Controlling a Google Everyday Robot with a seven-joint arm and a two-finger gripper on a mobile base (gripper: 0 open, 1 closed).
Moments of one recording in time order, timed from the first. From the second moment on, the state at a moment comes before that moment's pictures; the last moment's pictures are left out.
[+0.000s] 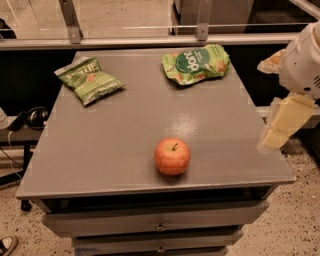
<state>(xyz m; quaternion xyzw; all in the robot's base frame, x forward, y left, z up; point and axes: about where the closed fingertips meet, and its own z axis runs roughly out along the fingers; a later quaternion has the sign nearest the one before) 0.443 -0.194 0.960 -0.62 0.76 -0.01 0.20</state>
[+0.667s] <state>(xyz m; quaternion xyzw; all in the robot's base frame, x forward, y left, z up) 0.449 -0.152 0.918 -0.62 0.73 0.09 0.28</state>
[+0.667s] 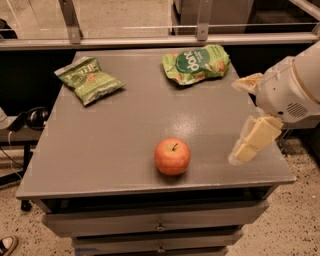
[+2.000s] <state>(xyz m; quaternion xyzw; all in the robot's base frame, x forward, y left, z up) 0.444 -0.072 0.859 -0.60 0.69 0.22 0.36</state>
